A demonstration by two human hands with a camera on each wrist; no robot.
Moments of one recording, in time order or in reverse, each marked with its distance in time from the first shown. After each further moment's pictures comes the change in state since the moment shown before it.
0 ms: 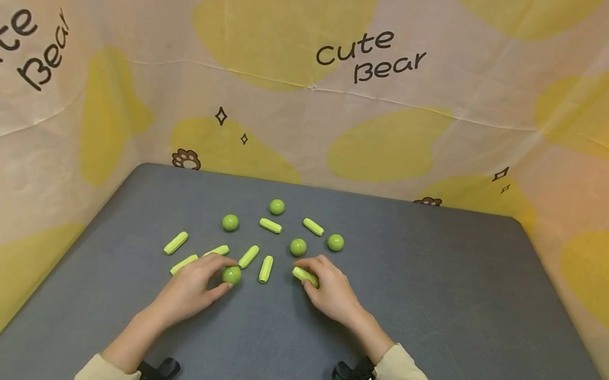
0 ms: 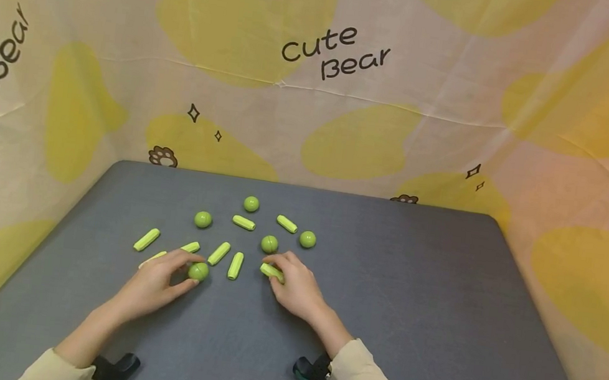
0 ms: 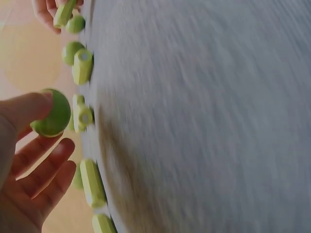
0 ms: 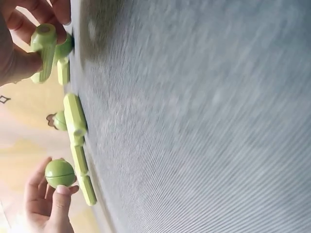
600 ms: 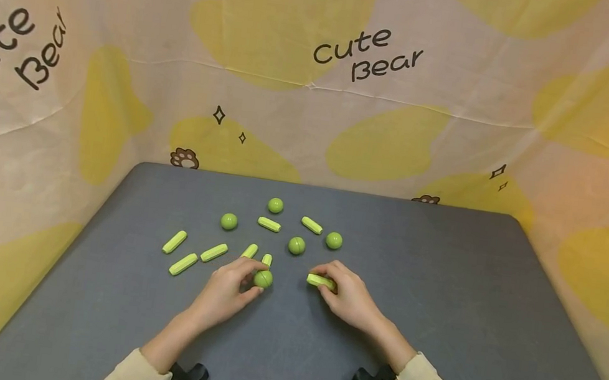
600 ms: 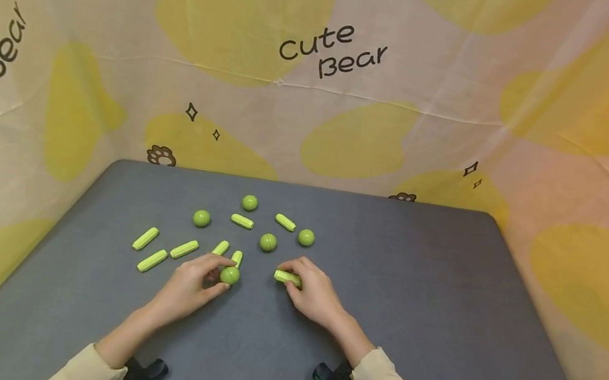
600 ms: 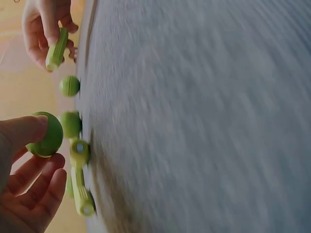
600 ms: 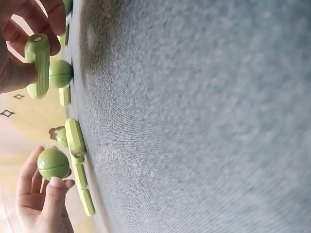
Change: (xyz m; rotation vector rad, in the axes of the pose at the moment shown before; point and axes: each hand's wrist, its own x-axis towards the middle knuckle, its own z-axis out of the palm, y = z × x) left_hand 0.019 0.038 0.037 -0.105 0.035 -0.029; right_hand -0.023 0.017 -0.020 0.035 0.004 -0.012
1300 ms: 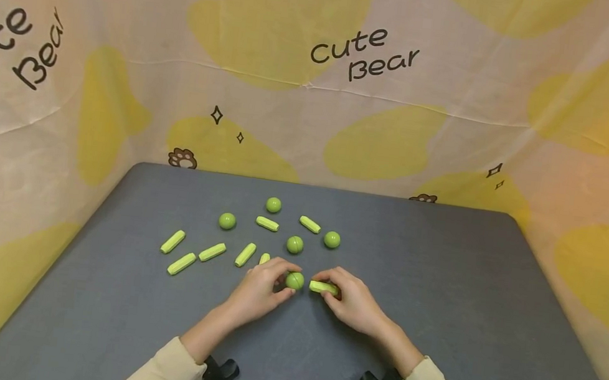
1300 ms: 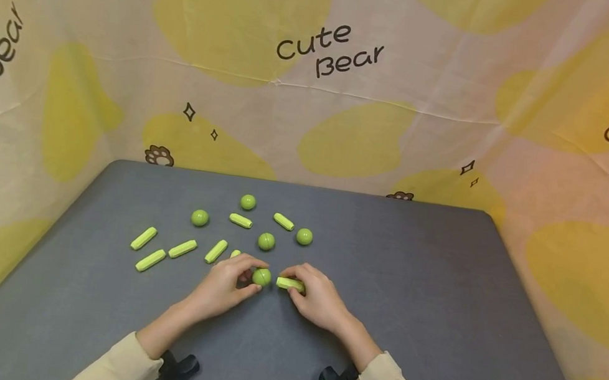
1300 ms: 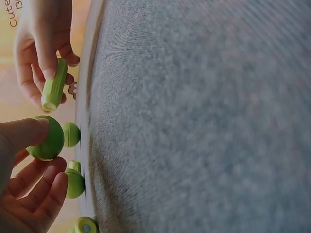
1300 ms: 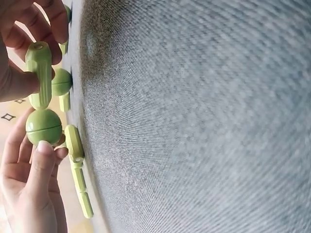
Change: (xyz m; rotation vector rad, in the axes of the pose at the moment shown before) left_hand 0.023 0.030 0.033 -0.076 -0.111 0.022; right_hand -0.013 0.001 -0.009 0.026 -0.064 -0.007
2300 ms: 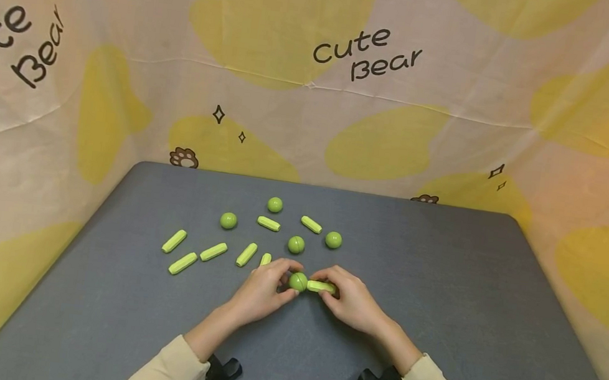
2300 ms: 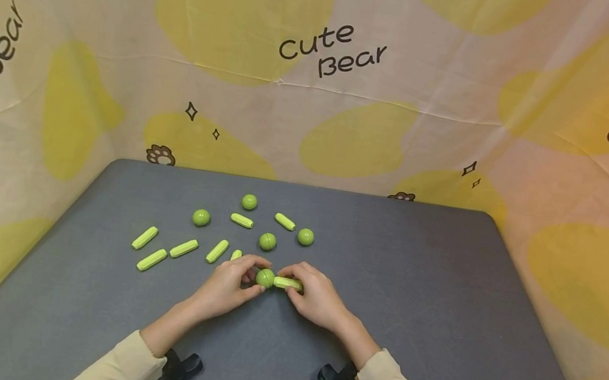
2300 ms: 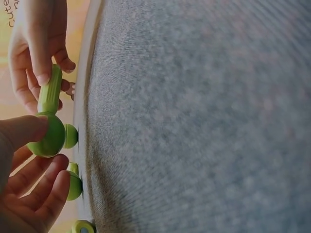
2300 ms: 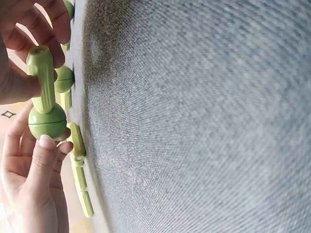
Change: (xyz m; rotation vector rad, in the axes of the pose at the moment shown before) left_hand 0.004 -0.001 0.003 -0.035 -0.051 -0.056; right_hand 0.007 -0.003 0.000 0.011 -0.030 -0.029
